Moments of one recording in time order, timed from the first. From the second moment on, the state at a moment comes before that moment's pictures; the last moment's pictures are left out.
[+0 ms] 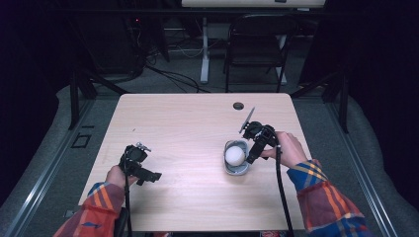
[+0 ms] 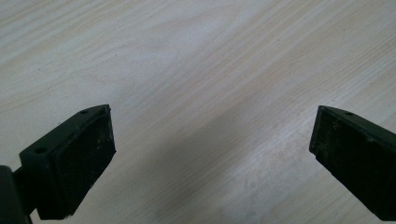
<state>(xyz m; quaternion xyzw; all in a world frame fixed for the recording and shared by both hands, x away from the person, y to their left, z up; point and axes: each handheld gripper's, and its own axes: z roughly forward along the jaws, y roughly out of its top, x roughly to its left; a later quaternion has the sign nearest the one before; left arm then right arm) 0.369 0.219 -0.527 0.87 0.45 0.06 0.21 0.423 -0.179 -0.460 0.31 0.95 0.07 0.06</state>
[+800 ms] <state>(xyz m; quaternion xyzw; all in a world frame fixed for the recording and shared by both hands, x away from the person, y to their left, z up) 0.369 0.218 -0.527 0.87 0.45 0.06 0.21 0.388 -0.250 -0.468 0.35 0.93 0.06 0.07</state>
